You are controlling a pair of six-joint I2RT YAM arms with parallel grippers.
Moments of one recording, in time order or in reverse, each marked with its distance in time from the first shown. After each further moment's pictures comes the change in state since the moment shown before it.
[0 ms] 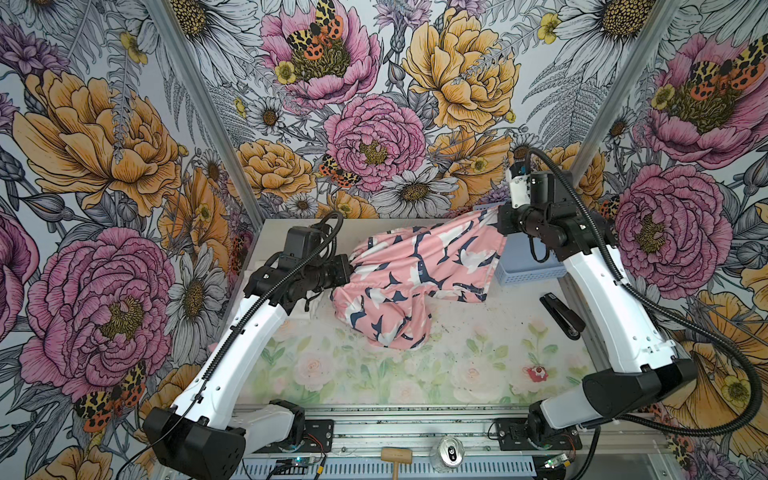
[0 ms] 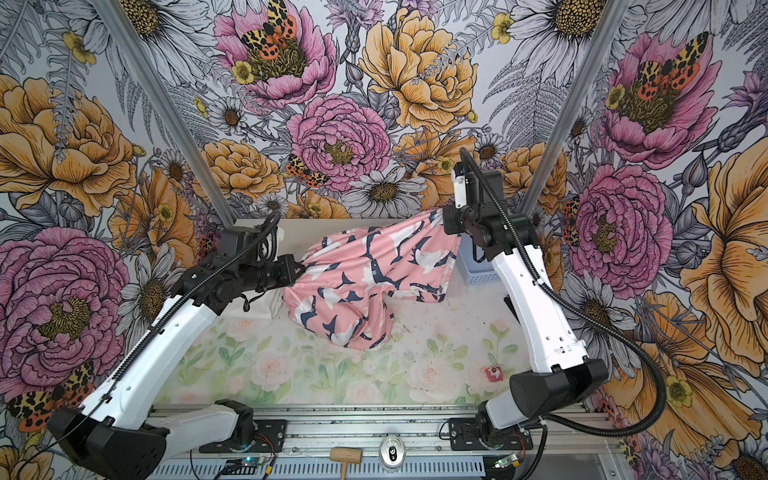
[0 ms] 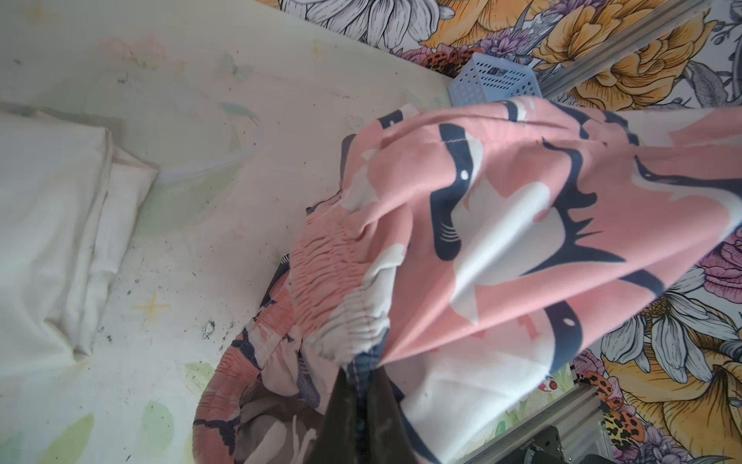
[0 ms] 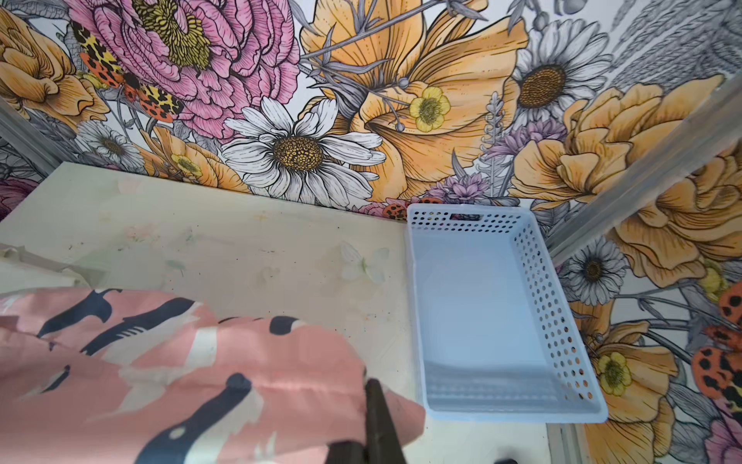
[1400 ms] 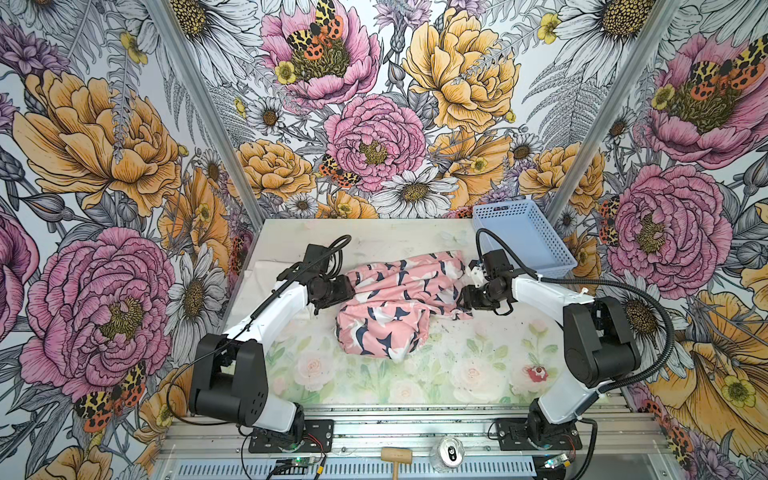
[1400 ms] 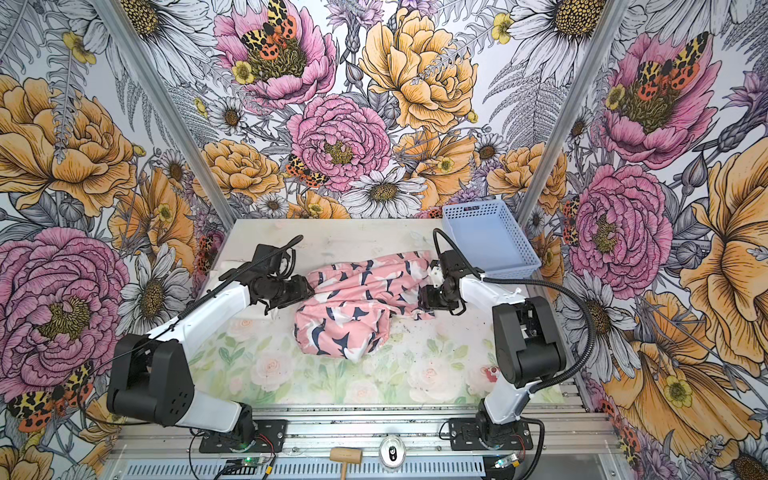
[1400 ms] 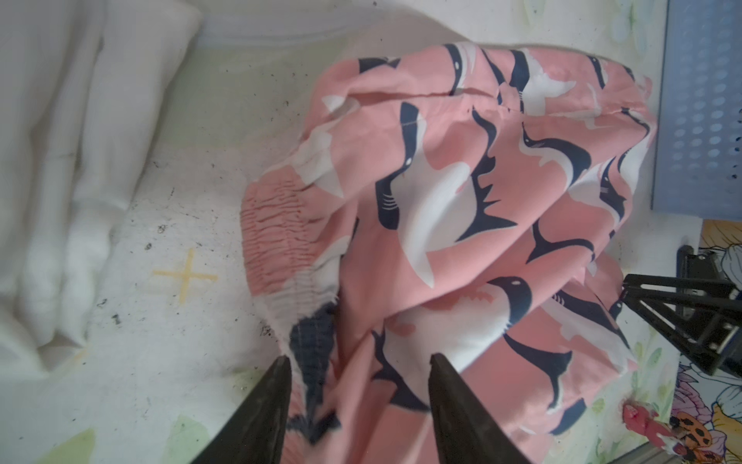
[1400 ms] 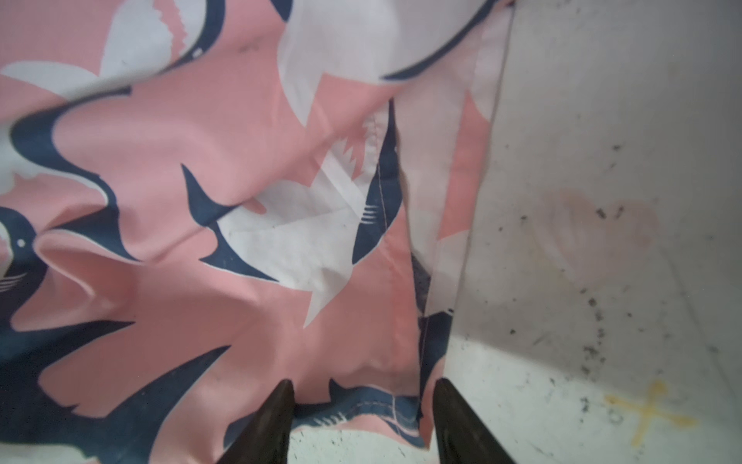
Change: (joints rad) left arm 0.118 0.240 -0.204 0.158 0.012 0.049; right arm -0.024 0.109 -0.863 0.351 -0.396 0.192
